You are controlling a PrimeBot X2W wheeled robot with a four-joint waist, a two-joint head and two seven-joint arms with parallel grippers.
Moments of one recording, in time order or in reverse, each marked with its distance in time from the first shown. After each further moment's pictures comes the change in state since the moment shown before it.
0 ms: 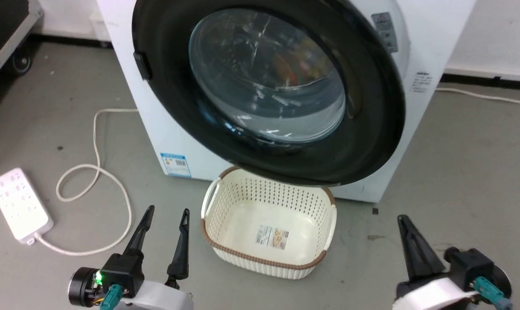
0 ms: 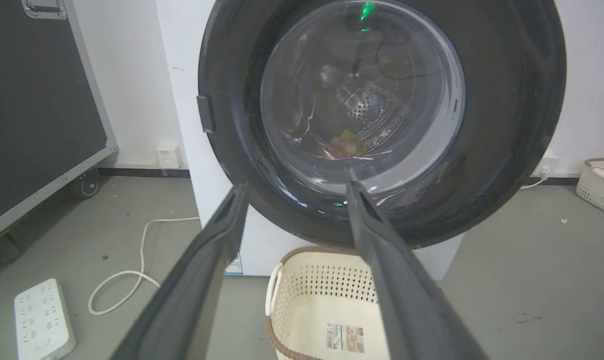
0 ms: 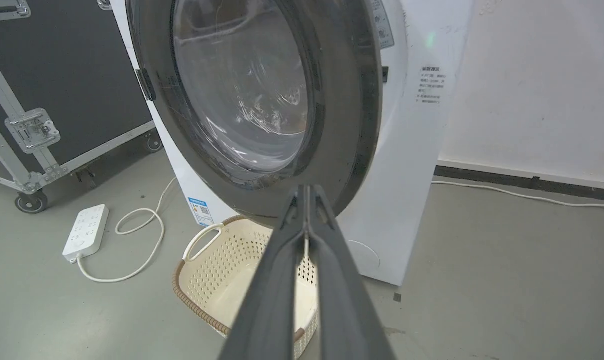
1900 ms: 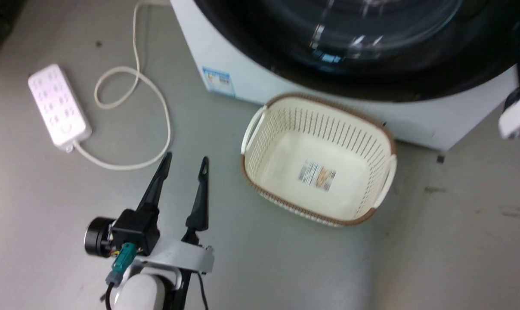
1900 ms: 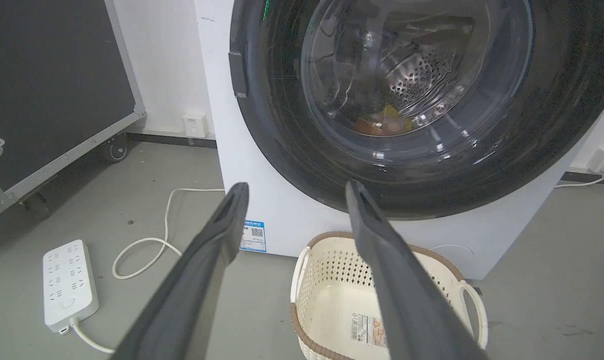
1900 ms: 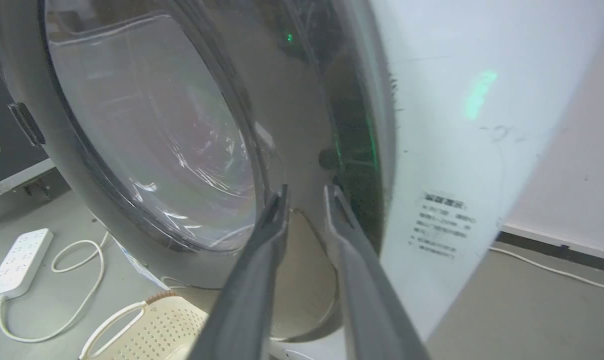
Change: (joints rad) left arm -0.177 -0.045 -0.057 -0.019 -0.008 0.032 0.000; right arm -0.877 -0.386 0.159 0.603 0.317 0.002 0.000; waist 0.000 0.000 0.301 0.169
